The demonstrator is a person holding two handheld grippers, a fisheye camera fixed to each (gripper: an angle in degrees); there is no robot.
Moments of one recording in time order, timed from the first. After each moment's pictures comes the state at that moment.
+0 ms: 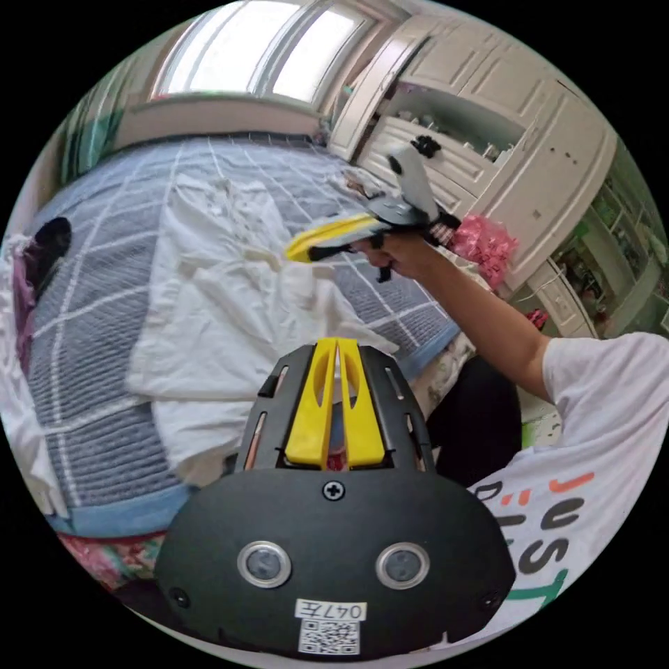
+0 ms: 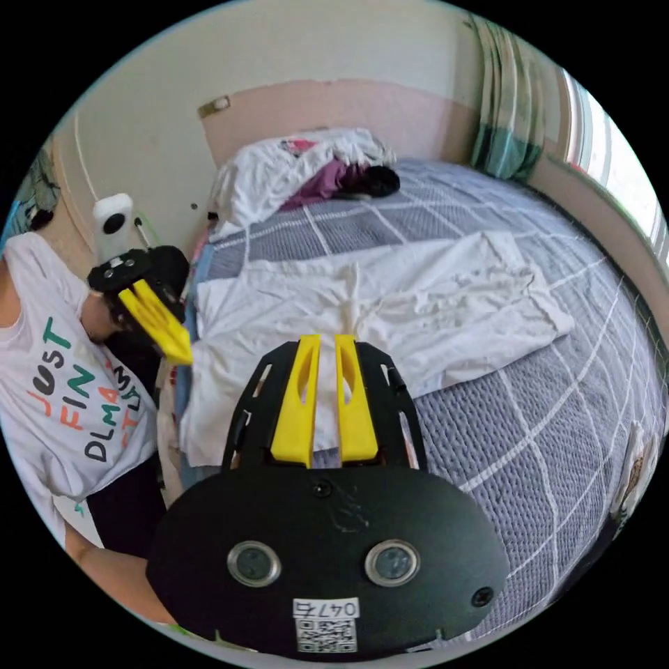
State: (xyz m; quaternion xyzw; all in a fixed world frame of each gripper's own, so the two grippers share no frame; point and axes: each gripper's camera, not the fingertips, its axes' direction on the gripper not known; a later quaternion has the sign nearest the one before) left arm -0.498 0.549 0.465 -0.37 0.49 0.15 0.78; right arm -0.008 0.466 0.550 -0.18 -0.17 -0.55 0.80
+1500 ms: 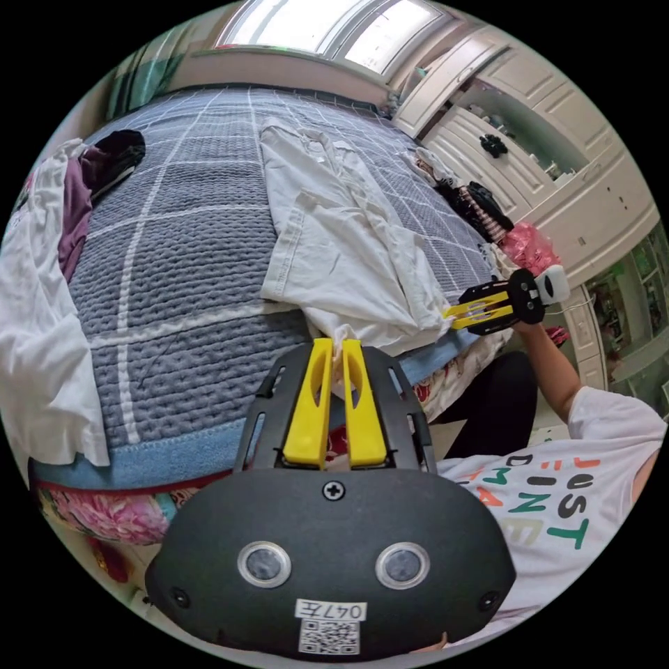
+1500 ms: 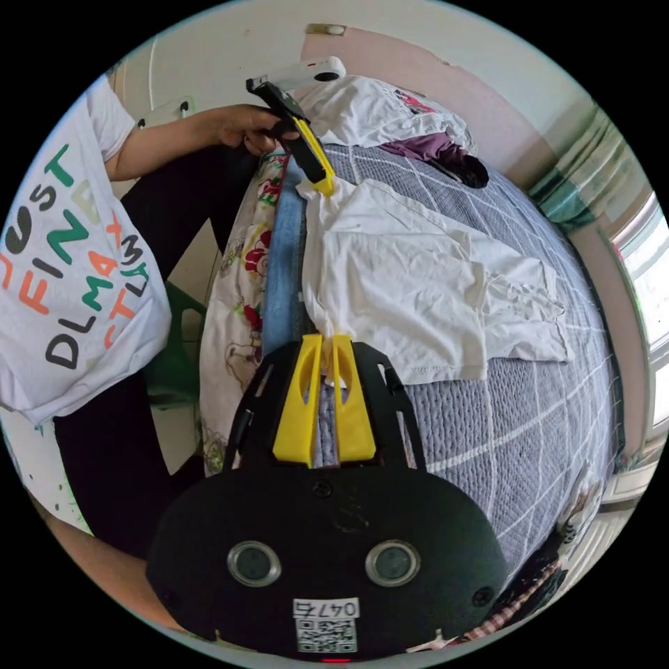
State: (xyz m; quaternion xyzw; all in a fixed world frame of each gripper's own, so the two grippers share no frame) left arm -0.620 0.542 0.582 -0.48 0.41 0.12 0.77; right arm -0.035 0.631 0.515 -0.21 -0.09 -0.69 0.69
